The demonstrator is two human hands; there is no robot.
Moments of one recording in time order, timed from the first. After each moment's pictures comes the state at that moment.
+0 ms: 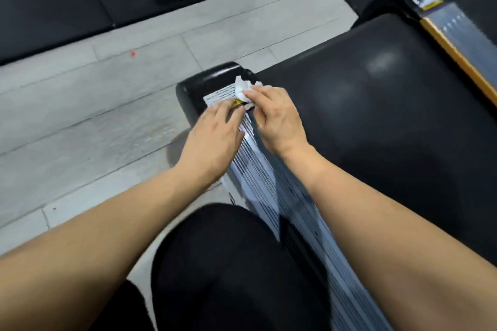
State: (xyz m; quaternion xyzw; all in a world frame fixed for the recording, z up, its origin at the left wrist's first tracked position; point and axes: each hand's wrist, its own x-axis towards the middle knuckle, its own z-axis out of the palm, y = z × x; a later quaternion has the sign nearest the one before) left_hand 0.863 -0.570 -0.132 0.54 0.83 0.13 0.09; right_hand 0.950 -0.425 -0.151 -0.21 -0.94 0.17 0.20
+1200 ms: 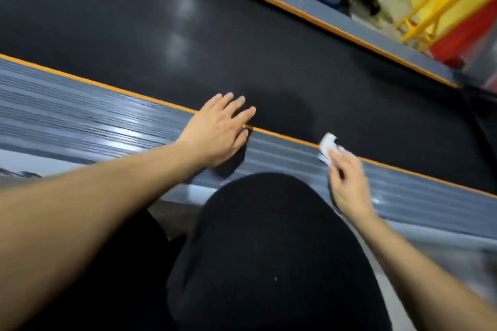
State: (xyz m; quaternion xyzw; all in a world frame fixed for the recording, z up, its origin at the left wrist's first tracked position) left_hand 1.231 -0.571 -0.128 0.90 0.42 0.08 0.07; right_hand 1.554 -0.692 -0.136 -0.73 -0.65 0.04 0.20
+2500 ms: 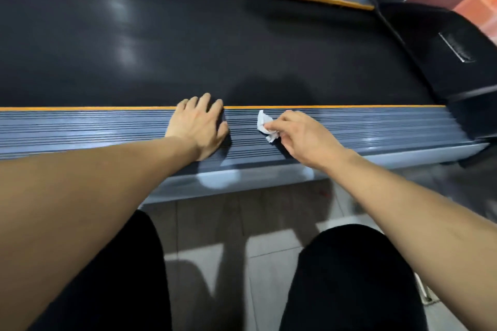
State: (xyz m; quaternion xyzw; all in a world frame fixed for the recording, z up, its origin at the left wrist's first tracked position) left_hand 1.485 -0.641 -0.129 0.91 0.42 0.01 0.05; right_hand 1.719 -0.754 -0.096 -0.67 -0.74 0.06 0.04
